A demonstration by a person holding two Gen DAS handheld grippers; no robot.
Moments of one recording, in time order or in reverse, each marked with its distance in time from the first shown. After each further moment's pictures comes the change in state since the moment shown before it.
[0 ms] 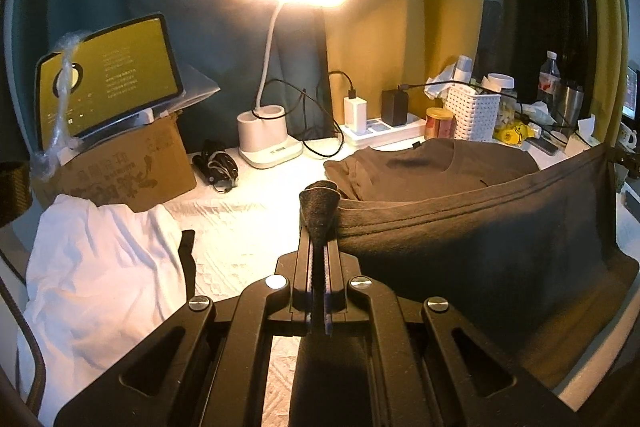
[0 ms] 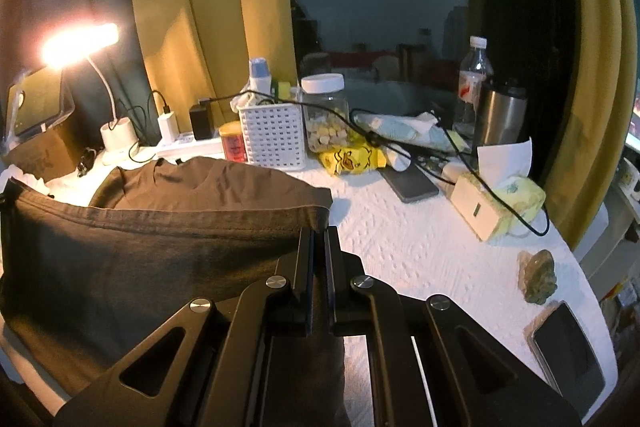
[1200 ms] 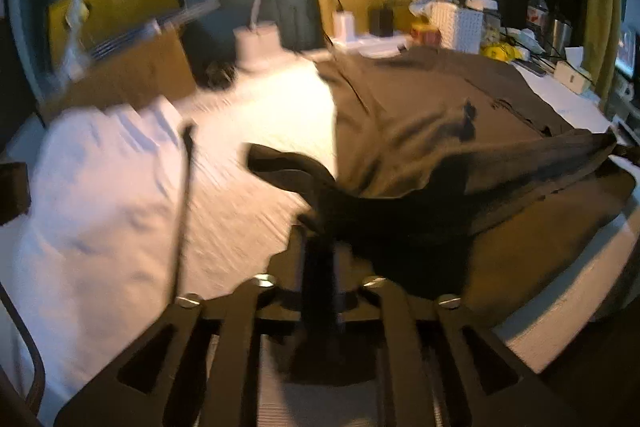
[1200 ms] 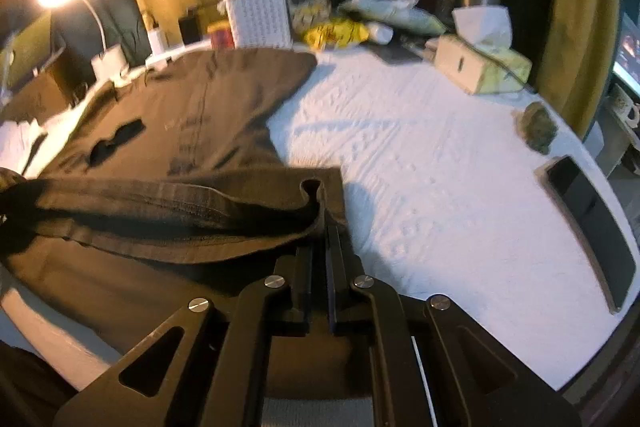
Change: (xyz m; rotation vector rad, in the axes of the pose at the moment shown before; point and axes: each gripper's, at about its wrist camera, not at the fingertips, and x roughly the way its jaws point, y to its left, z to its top) left arm -0.036 -0.009 -0.083 0.043 0.182 0.037; right arm -0.024 -0.007 -0.103 0.082 0.204 -0.036
